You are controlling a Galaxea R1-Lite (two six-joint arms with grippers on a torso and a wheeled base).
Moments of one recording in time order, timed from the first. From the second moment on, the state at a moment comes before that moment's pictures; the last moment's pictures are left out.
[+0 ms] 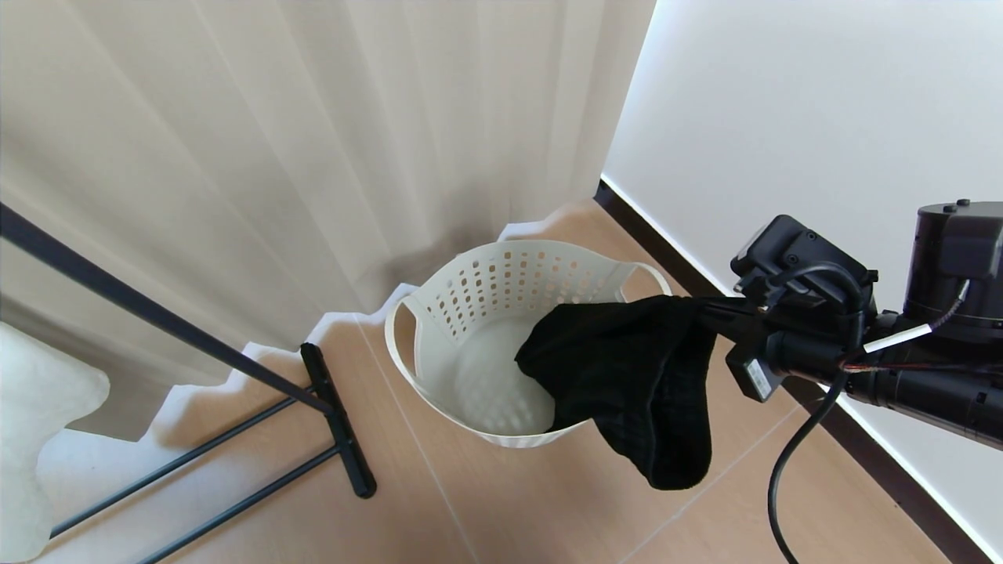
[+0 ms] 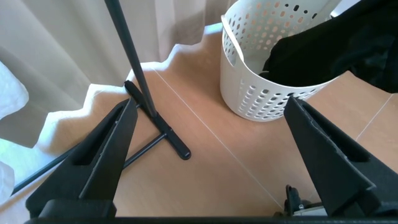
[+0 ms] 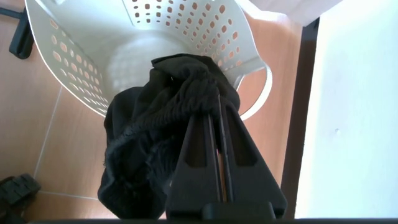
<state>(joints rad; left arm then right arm) 0.00 0.00 0.00 -0.05 -0.15 0.04 0.50 1.48 -0.76 -0.41 -0.07 -0.49</state>
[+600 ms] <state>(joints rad) 0.00 0.00 0.00 -0.05 -0.15 0.04 0.48 1.51 -0.77 -0.41 -0.06 -0.49</state>
